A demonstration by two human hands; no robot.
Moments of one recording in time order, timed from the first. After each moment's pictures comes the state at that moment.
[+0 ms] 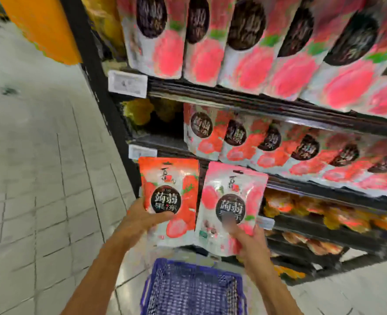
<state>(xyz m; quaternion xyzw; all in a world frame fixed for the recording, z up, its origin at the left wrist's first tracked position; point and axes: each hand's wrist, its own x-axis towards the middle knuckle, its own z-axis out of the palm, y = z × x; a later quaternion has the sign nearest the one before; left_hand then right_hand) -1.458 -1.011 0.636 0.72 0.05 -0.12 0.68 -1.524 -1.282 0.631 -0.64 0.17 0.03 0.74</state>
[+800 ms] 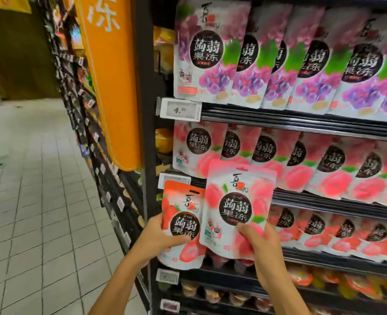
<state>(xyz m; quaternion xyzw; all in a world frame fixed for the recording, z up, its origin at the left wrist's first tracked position) -1.362 -0.934 0.764 0.74 -0.14 -0.10 0.65 -1.443 -1.181 0.793 -0.64 0.07 -0.16 0.75</state>
